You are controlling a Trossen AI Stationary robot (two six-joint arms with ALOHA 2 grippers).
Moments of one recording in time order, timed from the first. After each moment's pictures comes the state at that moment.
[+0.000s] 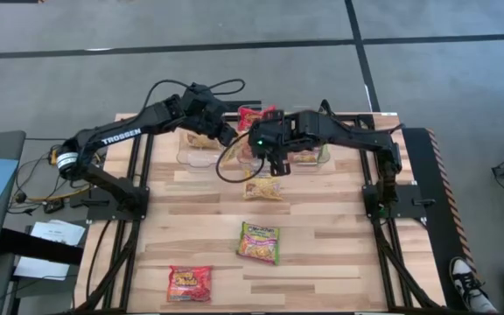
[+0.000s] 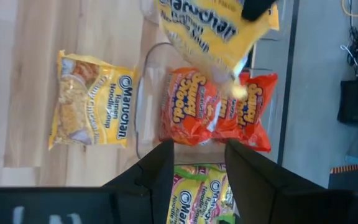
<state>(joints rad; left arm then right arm) 0.50 1.43 1.30 -0.48 0.23 -0.52 -0.08 1.94 2.20 -1.39 0.40 -0.34</state>
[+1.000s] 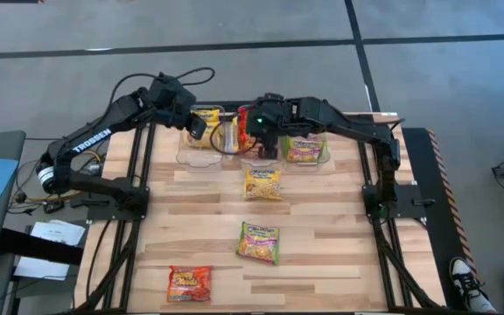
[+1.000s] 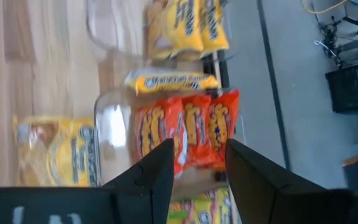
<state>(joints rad) 0.65 1.23 1.30 -0.79 0.05 -0.29 -0.19 1.94 2.20 -1.21 0.39 -0.29</state>
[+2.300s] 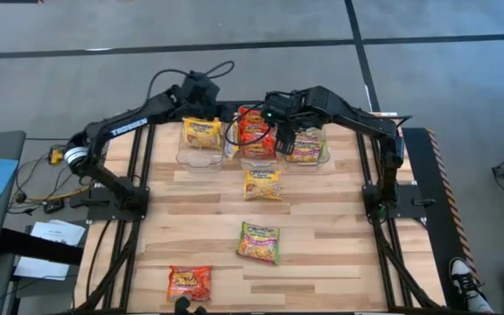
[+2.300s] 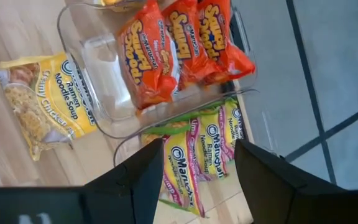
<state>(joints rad) 0.65 1.51 1.30 -0.40 0.05 -0.56 -0.26 1.90 2.20 -1.51 0.39 -0.02</state>
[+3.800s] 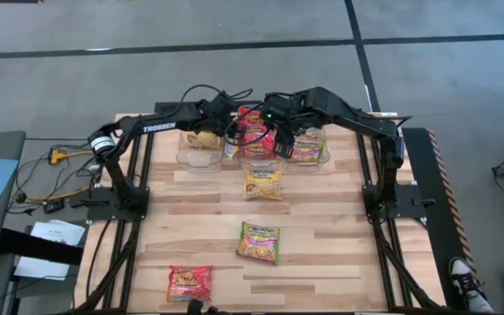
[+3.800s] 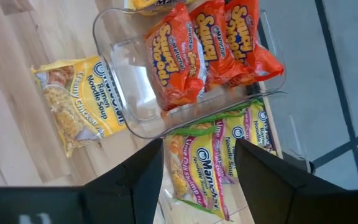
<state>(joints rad) 0.57 1.76 1.30 -0.45 -0.14 -0.60 -0.25 1.90 2.20 -1.51 0.29 0.00</state>
